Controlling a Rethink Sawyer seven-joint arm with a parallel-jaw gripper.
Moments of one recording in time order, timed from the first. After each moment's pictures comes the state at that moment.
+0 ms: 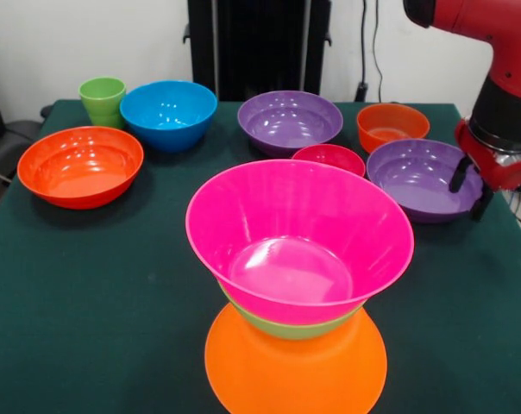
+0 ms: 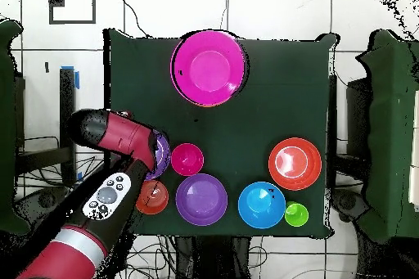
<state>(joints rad) 0.51 -0.17 -0.54 1.40 0.85 0.67 2.74</state>
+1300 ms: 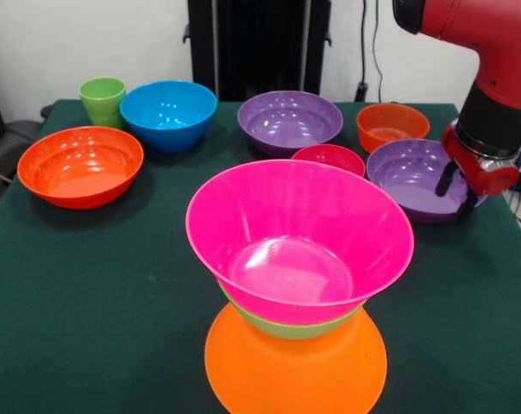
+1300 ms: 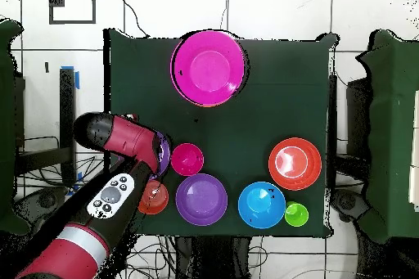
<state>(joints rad) 0.51 -0.15 -0.54 1.42 0.85 0.63 2.74</state>
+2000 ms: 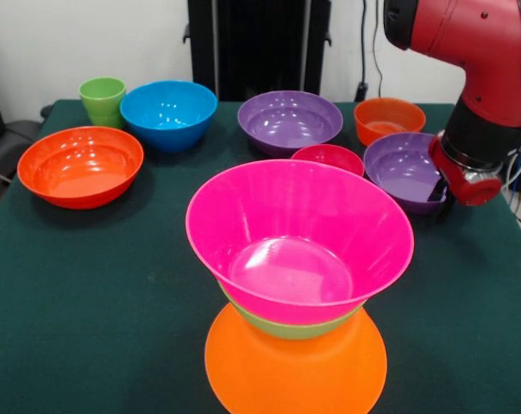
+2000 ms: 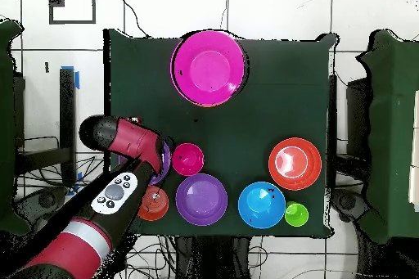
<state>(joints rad) 0.51 -0.11 -0.54 1.42 0.85 0.62 2.74</state>
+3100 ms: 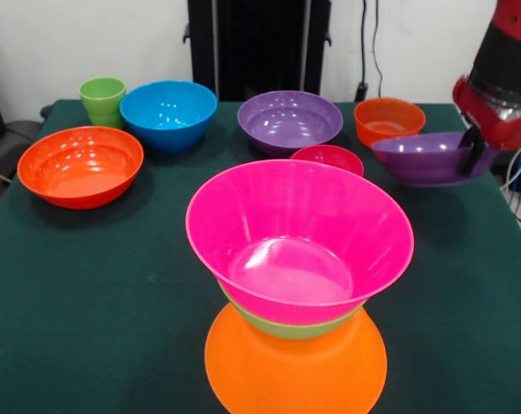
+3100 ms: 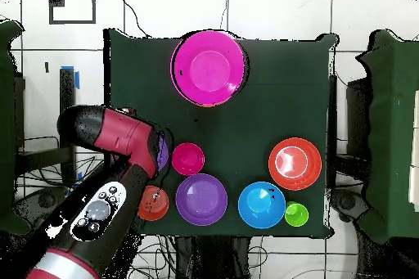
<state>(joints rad) 0.51 -0.27 -0.62 1.42 0.78 0.76 2.74</state>
